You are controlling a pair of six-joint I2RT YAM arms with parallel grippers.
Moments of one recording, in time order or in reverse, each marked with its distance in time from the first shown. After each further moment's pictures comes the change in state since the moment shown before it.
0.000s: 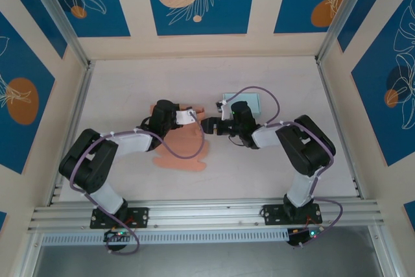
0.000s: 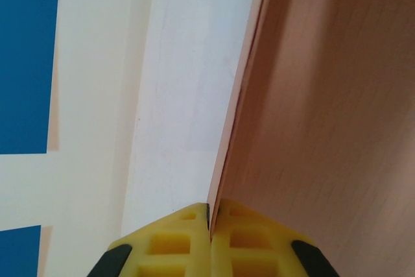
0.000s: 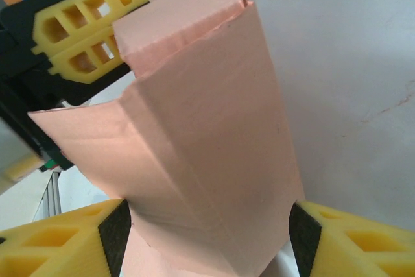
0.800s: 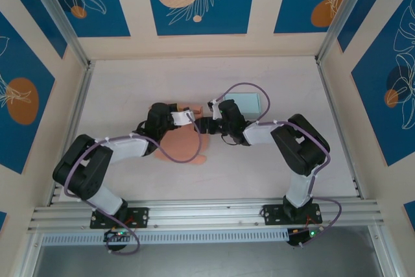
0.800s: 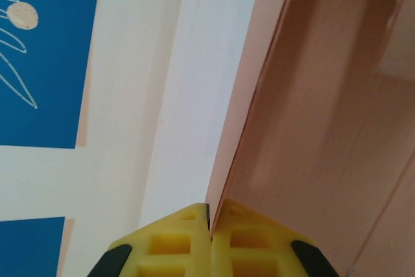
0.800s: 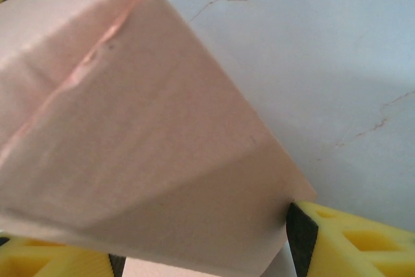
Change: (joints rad) left arm -0.003 -0.074 -0.090 0.114 0.000 0.002; right arm 0.087 0.021 0.117 -0.200 0.237 -0.097
